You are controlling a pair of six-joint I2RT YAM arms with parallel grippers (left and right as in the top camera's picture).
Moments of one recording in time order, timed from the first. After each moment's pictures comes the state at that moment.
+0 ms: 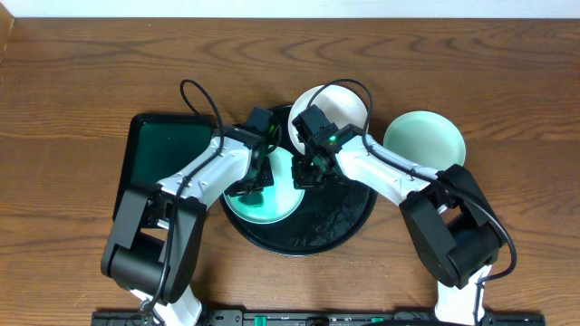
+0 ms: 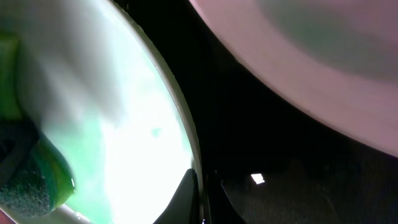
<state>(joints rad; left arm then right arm) -0.39 1.83 1.09 -0.81 -0.08 -0.61 0.64 2.02 1.32 -0.64 -0.26 0.57</state>
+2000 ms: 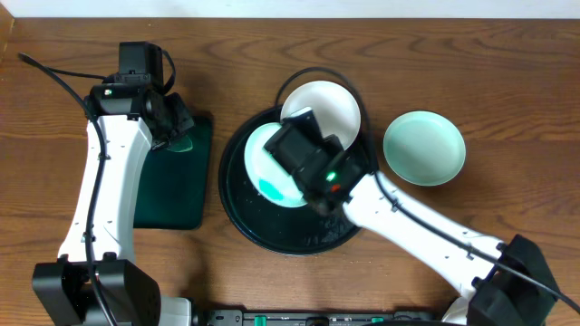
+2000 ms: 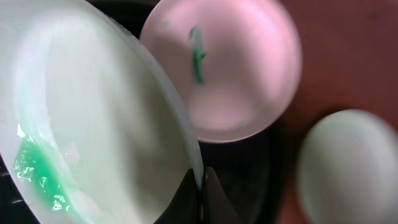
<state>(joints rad) 0.04 1.60 1.46 -1.07 -0.06 -0.46 0.88 1.69 1.32 -0.71 0.53 0.32</state>
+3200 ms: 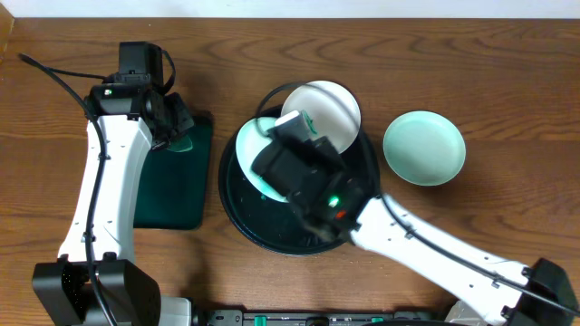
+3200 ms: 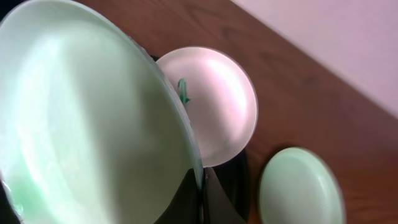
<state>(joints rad) 0.04 1.60 1.46 -1.07 -0.06 -0.46 0.98 1.59 1.32 -0.67 0.67 0.26</state>
